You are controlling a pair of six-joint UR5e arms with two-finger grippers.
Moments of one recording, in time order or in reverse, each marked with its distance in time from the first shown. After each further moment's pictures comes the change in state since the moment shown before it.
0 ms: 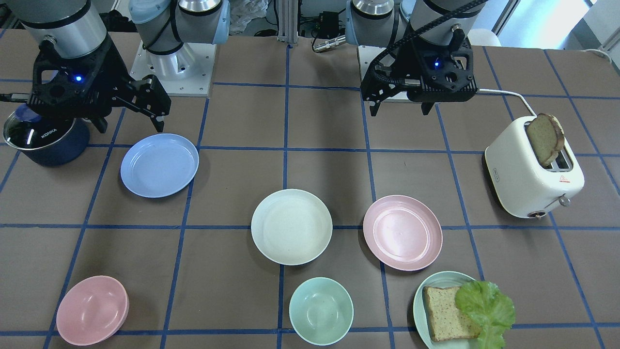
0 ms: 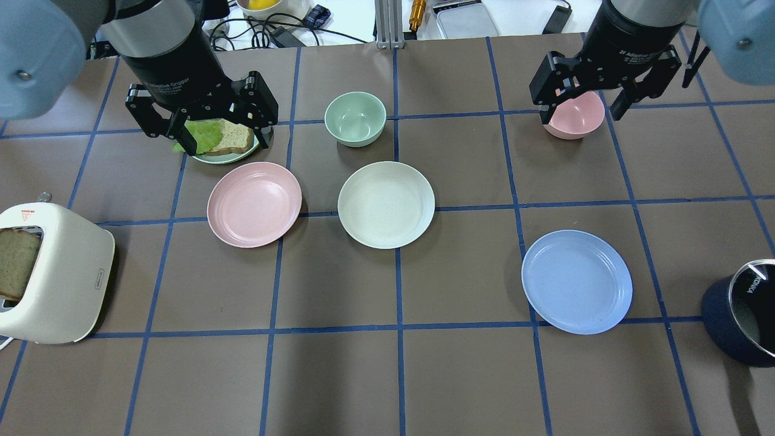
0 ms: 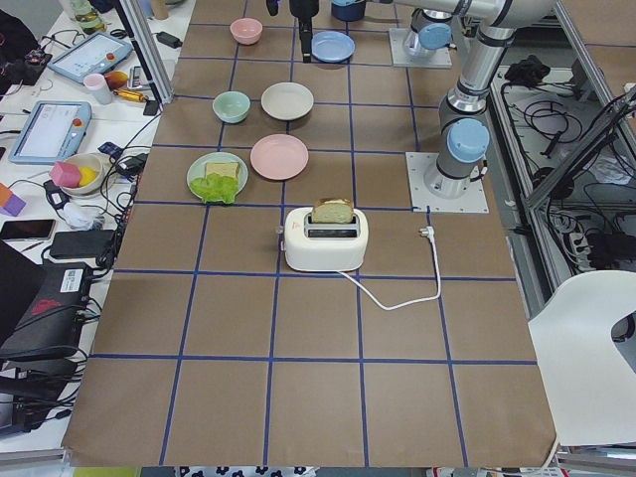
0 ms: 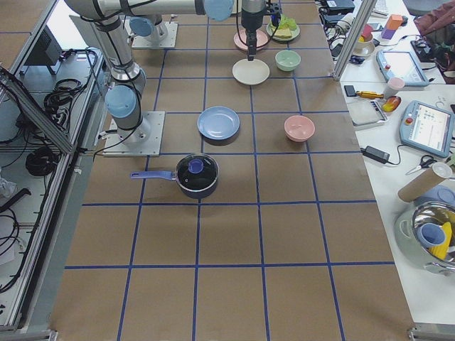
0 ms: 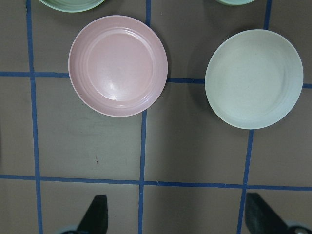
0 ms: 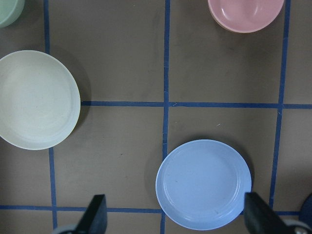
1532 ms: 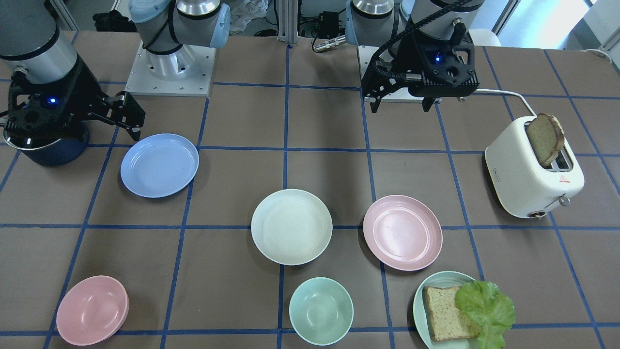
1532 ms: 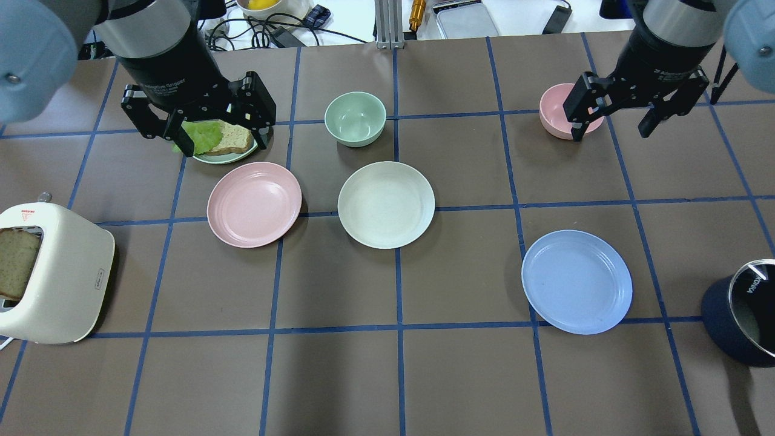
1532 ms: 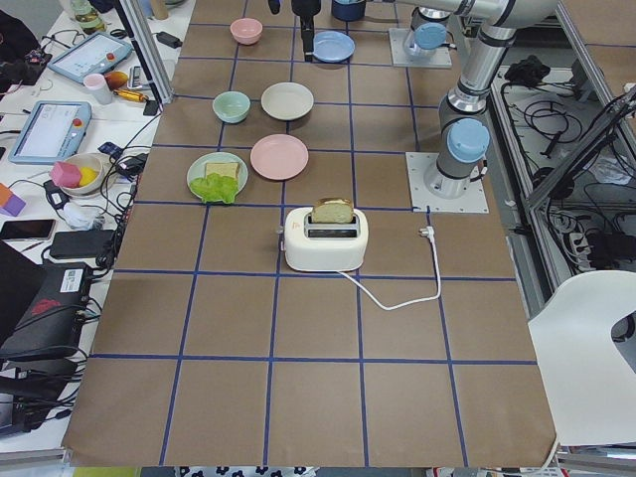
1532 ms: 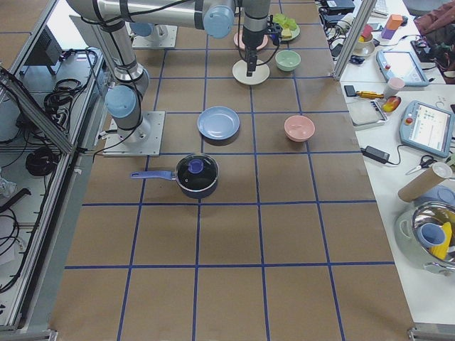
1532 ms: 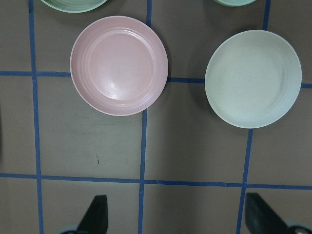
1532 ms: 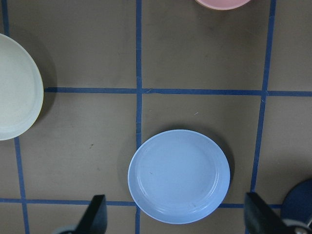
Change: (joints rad) left arm 0.001 0.012 -0.005 -0.004 -0.001 0.000; right arm -0.128 0.009 0.082 -0.002 -0.014 -0.112
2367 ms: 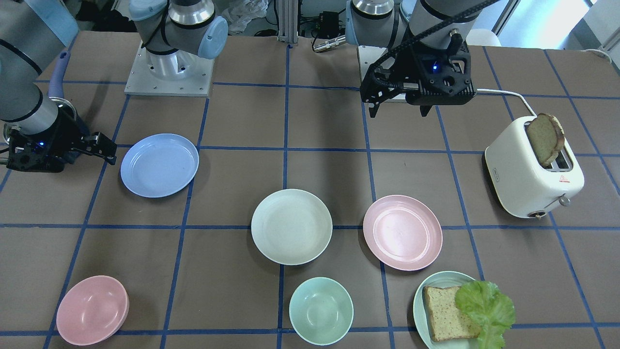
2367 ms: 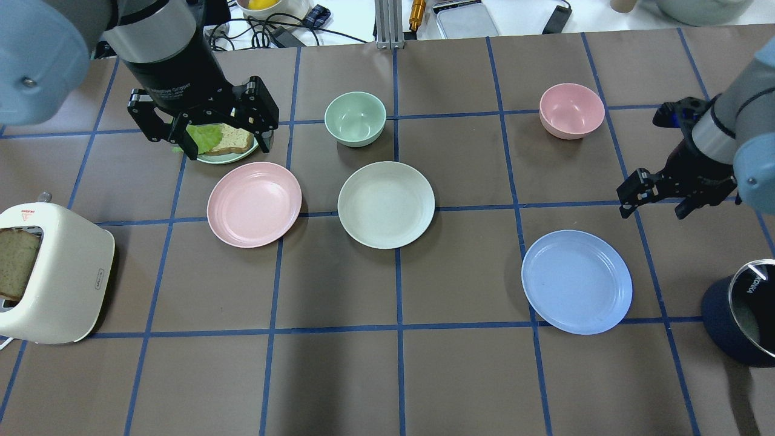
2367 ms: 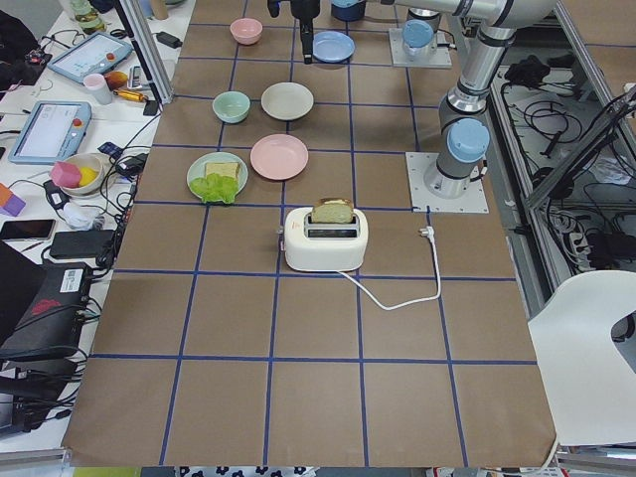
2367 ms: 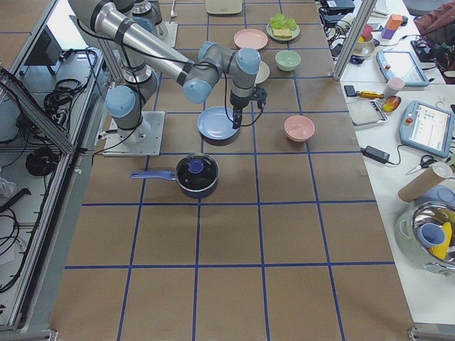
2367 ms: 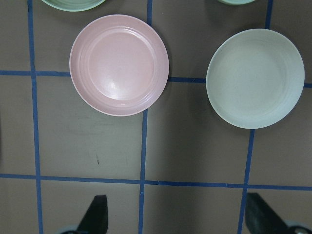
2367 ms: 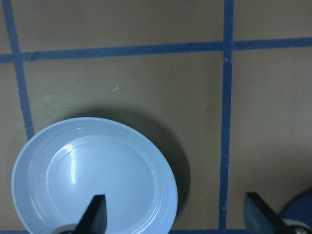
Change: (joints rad) left arm 0.002 -0.026 -0.025 0.021 -0.005 0.007; right arm -0.270 0.006 0.457 -0.426 0.007 -0.224
